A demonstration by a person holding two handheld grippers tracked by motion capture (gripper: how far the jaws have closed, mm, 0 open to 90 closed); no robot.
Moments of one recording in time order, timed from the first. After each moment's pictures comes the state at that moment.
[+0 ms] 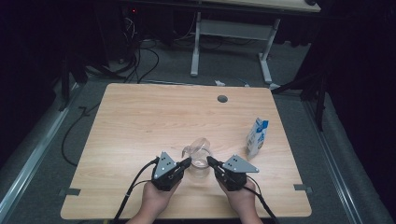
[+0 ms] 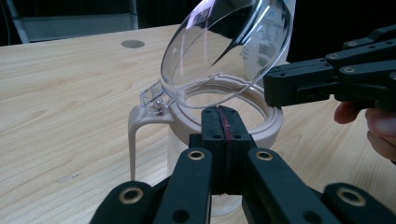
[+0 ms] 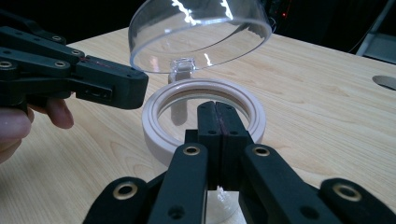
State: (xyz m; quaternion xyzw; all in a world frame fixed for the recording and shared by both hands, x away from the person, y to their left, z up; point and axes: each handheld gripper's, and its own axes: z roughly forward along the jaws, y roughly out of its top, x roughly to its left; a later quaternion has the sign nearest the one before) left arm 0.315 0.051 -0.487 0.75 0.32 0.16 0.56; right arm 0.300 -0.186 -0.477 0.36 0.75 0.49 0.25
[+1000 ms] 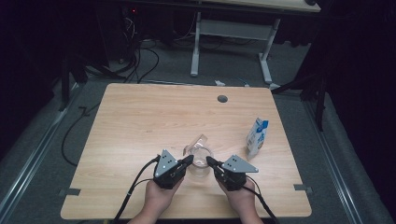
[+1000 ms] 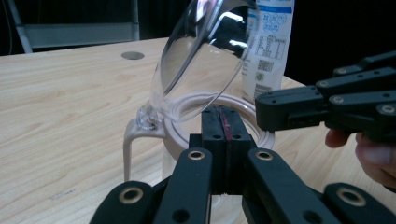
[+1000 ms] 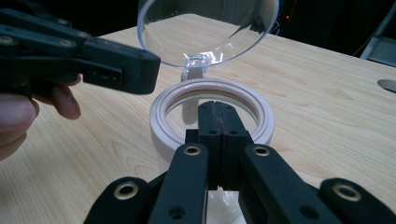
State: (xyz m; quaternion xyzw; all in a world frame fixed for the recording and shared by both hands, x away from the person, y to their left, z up) left arm 0.317 0.045 -0.479 0.73 0.33 0.16 0.58; right arm 0.302 -0.186 -0.478 0.35 0.76 0.49 0.25
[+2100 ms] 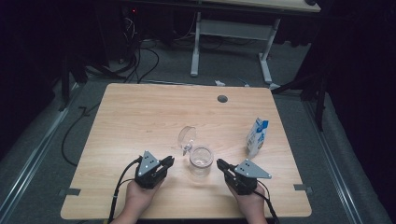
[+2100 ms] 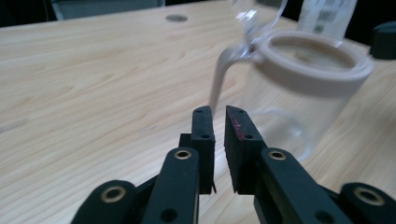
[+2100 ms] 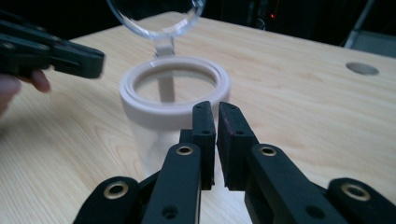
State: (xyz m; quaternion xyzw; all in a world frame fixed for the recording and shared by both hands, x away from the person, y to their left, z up) left arm 0.328 0.105 -0.506 0.76 0.35 0.19 0.51; right arm 0.289 -0.218 -0.489 0.38 0.74 0.49 0.26
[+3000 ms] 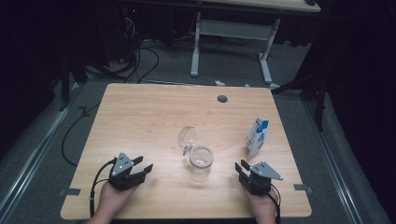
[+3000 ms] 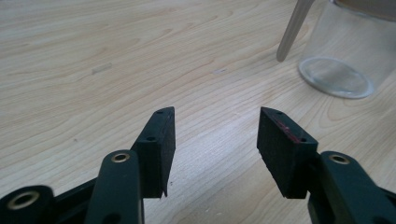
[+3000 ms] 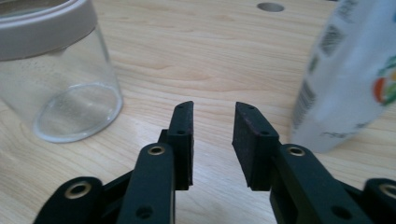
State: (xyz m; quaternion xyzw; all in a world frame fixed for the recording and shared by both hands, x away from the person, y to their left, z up) left arm 0.330 0.175 -0.519 0.78 0.37 0.20 0.47; right arm 0.289 -0.264 -0.514 0.49 0.71 0.41 0.30
